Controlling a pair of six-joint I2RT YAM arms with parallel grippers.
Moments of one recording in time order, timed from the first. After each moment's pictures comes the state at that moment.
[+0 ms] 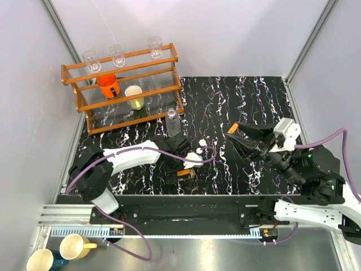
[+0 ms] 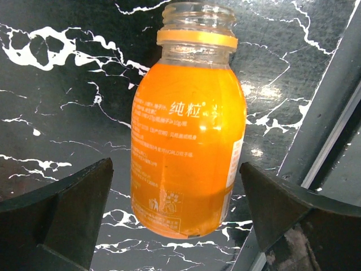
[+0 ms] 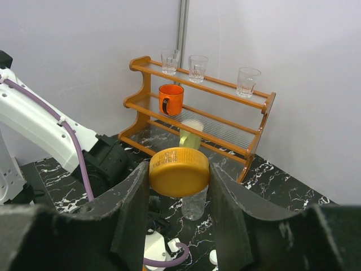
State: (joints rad) left arm -0.91 1.60 1.02 -0.70 0.18 0.50; right arm 1.20 0.61 1.11 -0.23 0.32 -0.17
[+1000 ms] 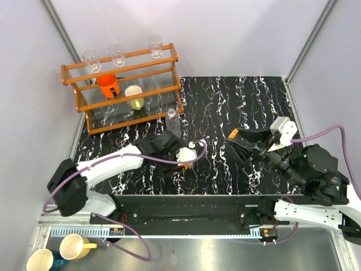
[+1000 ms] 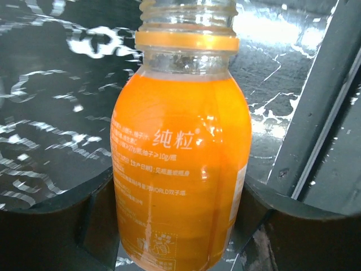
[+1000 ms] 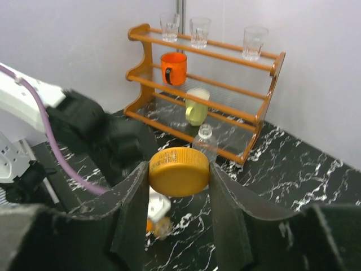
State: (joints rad) left arm -0.89 1.44 0.92 -0.63 0.18 0.49; right arm 1.20 0.61 1.13 -0.36 0.36 -0.07
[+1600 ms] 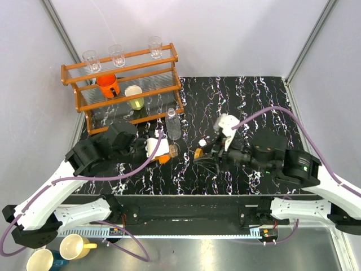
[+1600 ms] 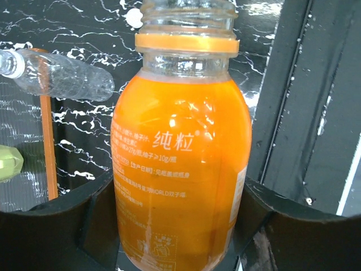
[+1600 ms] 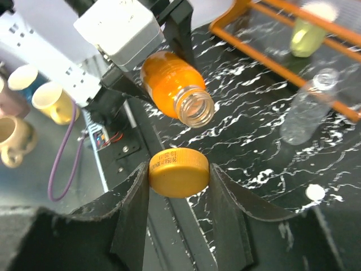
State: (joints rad) left arm -0.84 0.95 1.27 -1.07 0.21 0.49; right arm 1.20 0.88 1.30 -0.60 0.06 0.14
